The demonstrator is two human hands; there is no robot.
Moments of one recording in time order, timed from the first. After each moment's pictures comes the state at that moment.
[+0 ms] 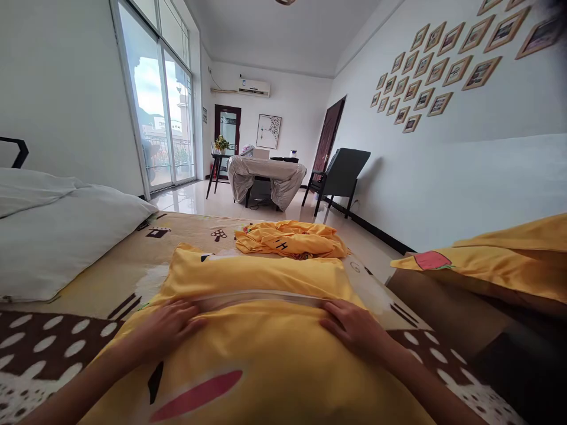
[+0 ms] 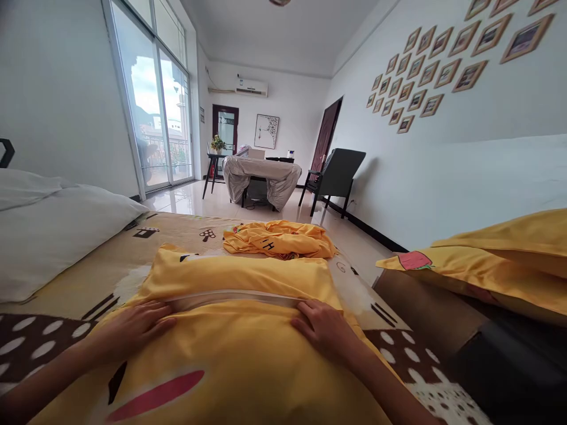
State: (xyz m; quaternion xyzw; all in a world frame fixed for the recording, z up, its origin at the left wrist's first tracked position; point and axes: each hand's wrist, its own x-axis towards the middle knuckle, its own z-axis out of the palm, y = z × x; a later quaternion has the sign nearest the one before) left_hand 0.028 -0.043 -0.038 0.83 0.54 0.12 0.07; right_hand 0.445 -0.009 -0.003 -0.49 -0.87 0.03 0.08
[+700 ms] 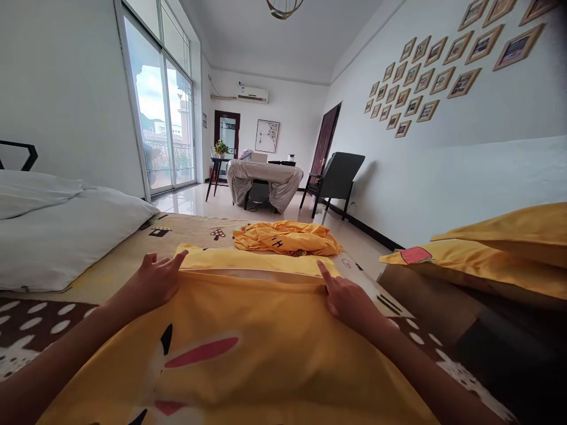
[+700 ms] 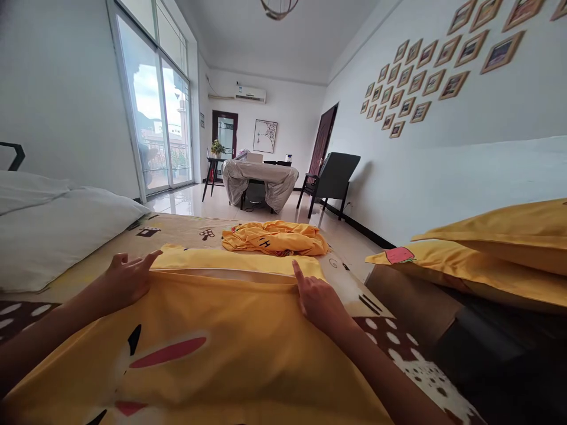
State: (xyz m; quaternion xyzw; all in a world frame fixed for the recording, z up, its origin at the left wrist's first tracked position) left_hand 0.006 -0.047 0.015 0.78 0.57 0.08 -0.25; right_hand 0.443 -0.017 0.019 -0.51 -0.83 -0.21 0.03
